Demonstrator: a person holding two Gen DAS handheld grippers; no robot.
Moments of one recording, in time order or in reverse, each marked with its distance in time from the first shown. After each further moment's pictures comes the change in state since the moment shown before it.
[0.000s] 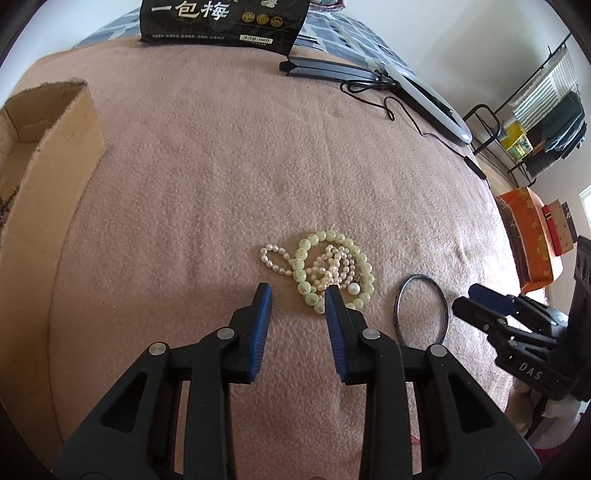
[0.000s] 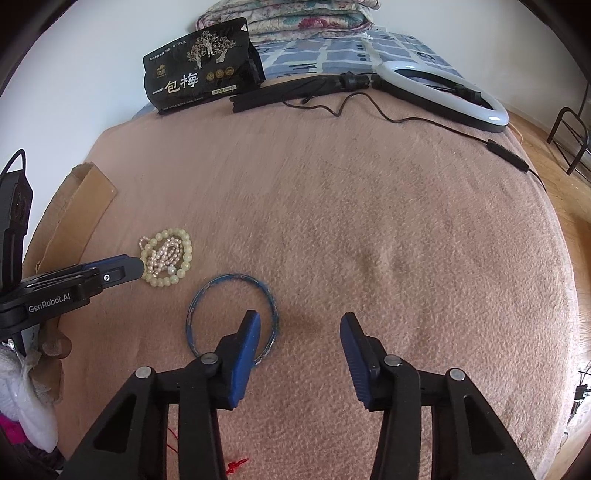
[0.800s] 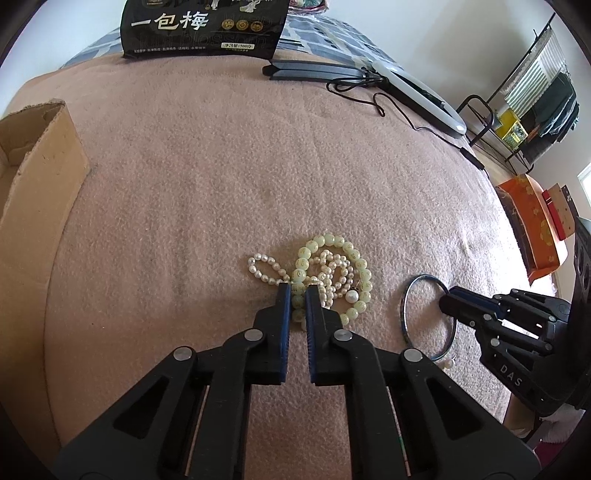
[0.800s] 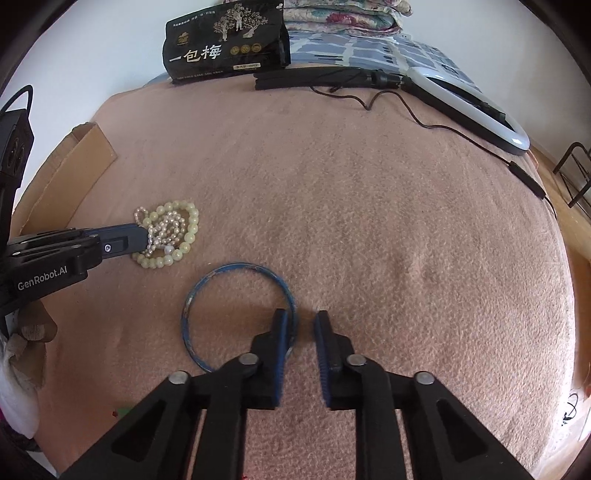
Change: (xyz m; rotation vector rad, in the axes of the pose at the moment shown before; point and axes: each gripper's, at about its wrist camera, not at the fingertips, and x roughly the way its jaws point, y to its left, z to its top) left arm 0.008 -0.009 0.002 0.081 -0.035 0.017; right arm 0.019 0.023 0.000 -0.121 0.017 -0.058
